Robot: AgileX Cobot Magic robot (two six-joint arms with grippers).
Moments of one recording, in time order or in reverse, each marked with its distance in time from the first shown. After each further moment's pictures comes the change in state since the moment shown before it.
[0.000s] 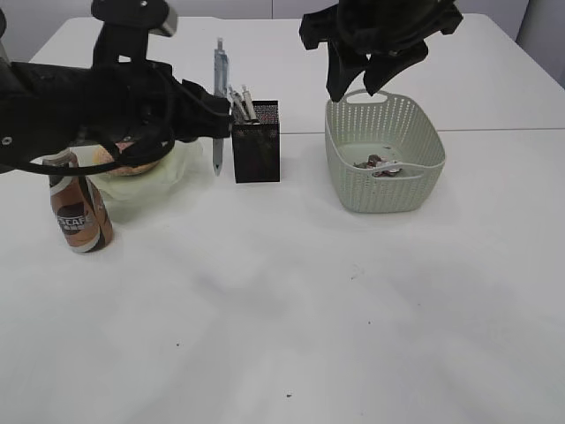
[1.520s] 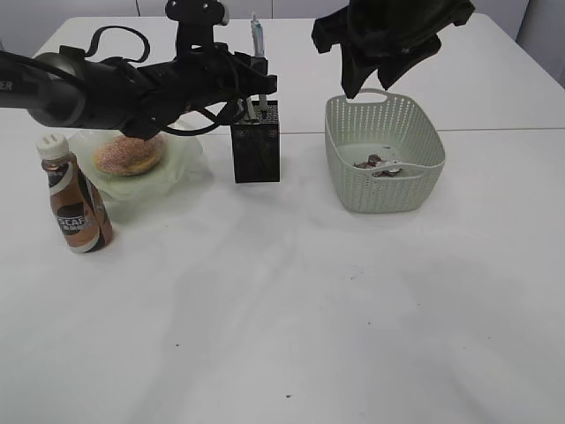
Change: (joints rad) left arm 0.100 0.581 -0.634 -0.019 -0.193 -0.002; right arm 0.000 0.000 0.000 -0.083 0.000 -0.002
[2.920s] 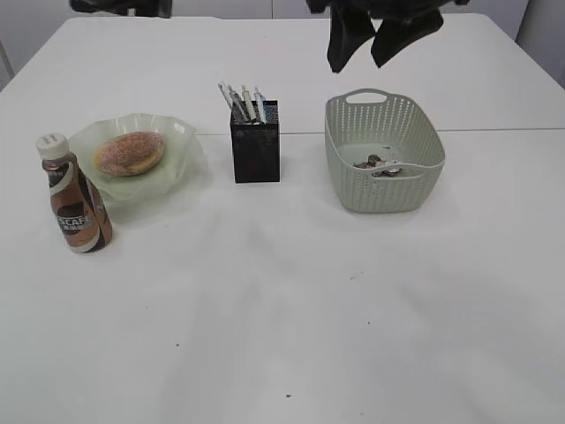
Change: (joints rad) left arm 0.001 -0.429 0.000 -0.033 0.858 0.006; right arm 0.002 -0.051 -0.011 0.089 0.002 0.004
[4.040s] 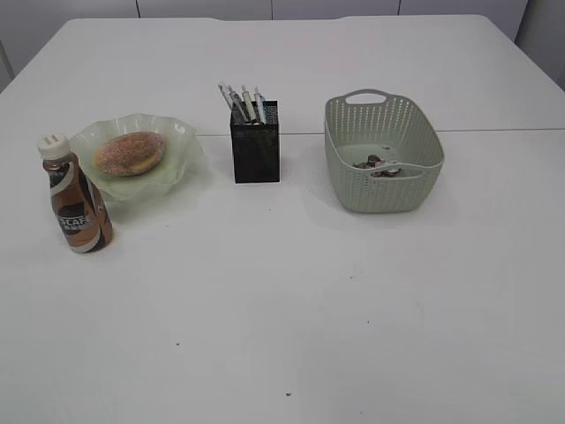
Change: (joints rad) left arm -0.011 -0.991 0.271 -0.443 0.806 0.380; right arm 0.000 -0.855 0.397 0.057 0.019 -0.040
